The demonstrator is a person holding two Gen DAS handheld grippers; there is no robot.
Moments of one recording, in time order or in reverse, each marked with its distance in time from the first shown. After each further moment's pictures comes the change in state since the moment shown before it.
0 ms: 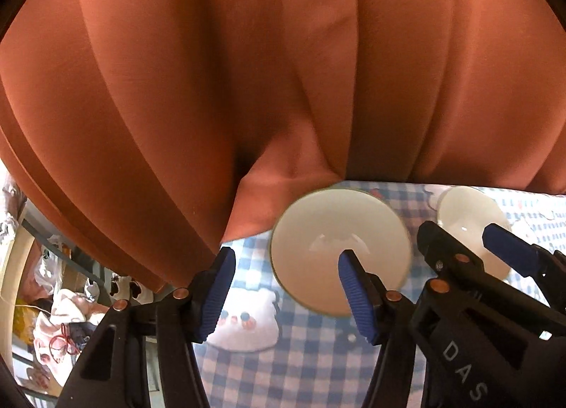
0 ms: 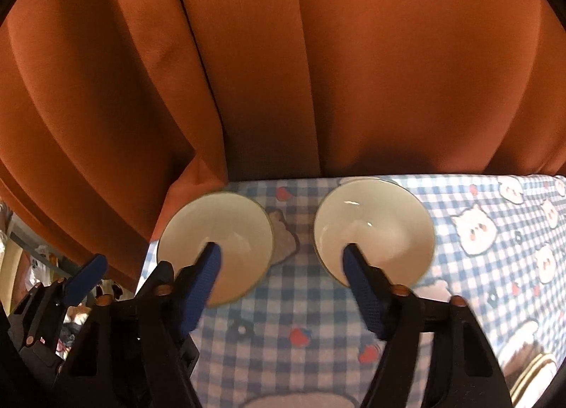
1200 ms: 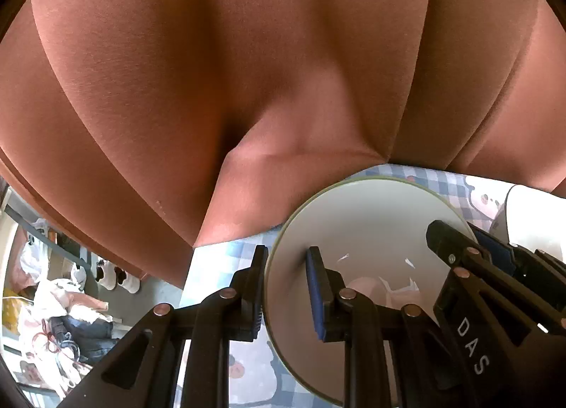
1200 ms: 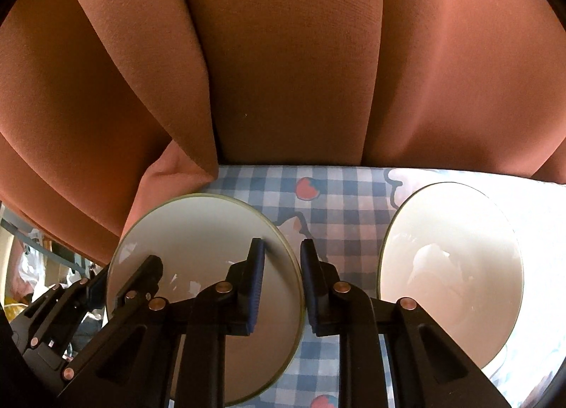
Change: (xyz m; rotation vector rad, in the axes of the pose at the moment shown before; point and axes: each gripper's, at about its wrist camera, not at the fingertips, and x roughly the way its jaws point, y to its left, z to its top) left arm 0.078 0.010 0.005 -0.029 0.100 -0.029; right arm 0.111 0.019 0.016 -0.030 0.121 0.009
